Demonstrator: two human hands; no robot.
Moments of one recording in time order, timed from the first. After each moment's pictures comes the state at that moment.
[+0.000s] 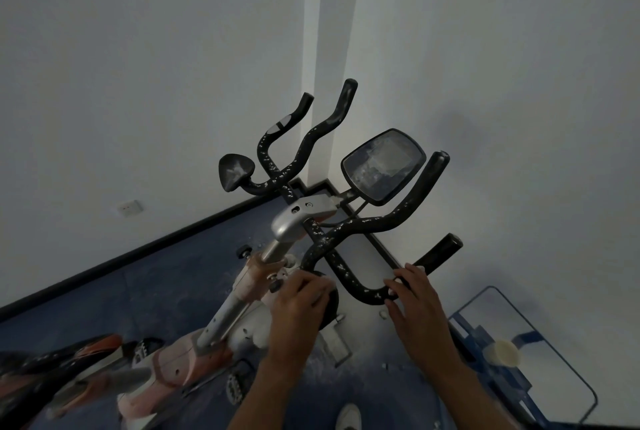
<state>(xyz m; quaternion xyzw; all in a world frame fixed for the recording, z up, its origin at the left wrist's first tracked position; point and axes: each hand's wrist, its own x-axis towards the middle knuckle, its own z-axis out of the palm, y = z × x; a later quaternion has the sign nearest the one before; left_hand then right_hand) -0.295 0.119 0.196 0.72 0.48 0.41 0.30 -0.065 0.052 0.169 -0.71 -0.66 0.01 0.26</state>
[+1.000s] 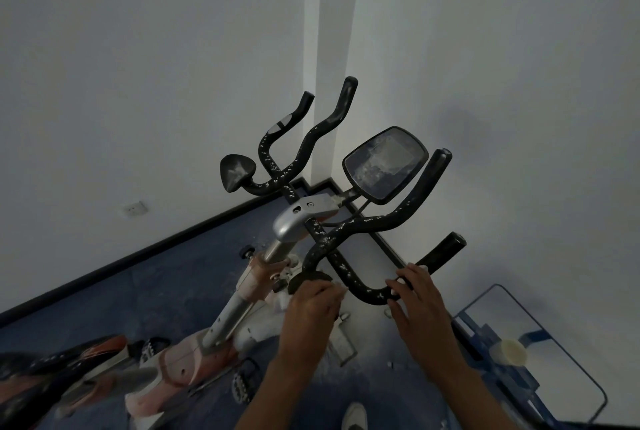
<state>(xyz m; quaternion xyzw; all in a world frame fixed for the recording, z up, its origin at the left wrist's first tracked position) -0.285 0.116 0.188 0.79 0.44 0.35 0.24 -0.068 0.051 0.172 -0.69 -0.67 -0.01 0.27</state>
